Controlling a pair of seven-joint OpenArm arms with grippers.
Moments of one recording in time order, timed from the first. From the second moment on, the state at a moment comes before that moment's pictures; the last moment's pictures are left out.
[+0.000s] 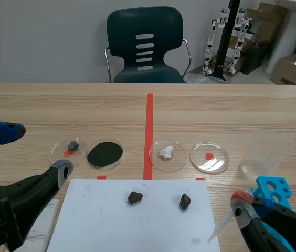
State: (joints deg) left arm 47.7 -32.3 -7.8 119.2 -21.6 -26.2 -8.4; right arm -54.4 5.8 13.1 102.4 -21.7 36.4 61.1
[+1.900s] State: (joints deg) left arm 47.7 -32.3 -7.8 119.2 -21.6 -26.2 -8.4; right arm -14.2 19.2 5.7 91.5 4.9 31.2 27.7
